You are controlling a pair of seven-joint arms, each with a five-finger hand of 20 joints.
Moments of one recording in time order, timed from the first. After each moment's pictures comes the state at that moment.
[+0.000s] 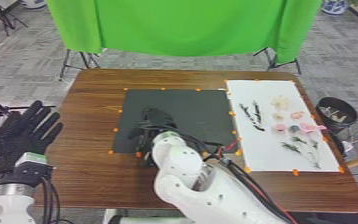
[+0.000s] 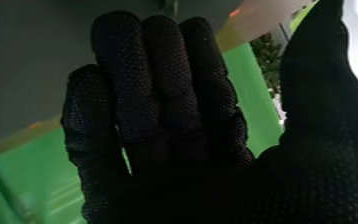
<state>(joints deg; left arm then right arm) 134.7 -45.2 -100.3 -124.6 6.5 16.7 32.0 -68.5 -80.7 34.0 -98.2 -128.4 -4.4 47.1</state>
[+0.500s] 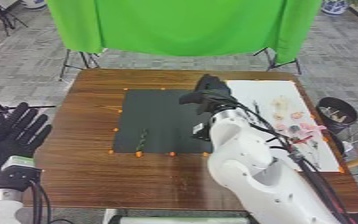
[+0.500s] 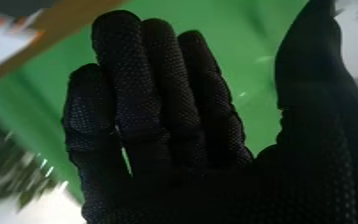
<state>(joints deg) 139.1 -46.0 -104.6 -125.9 5.2 15.9 33.4 -74.8 -63.9 50.9 -116.3 -128.2 -0.5 48.8</state>
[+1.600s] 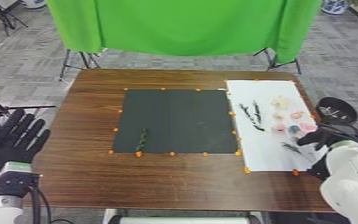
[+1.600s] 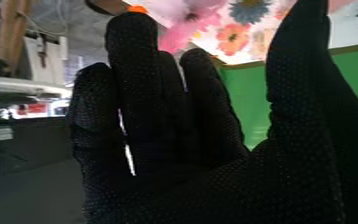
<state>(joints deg) 141.3 -47.1 -104.3 -127.2 2.3 15.8 36.1 -109.6 -47.8 92.4 -124.9 -122.3 -16.9 56.4</state>
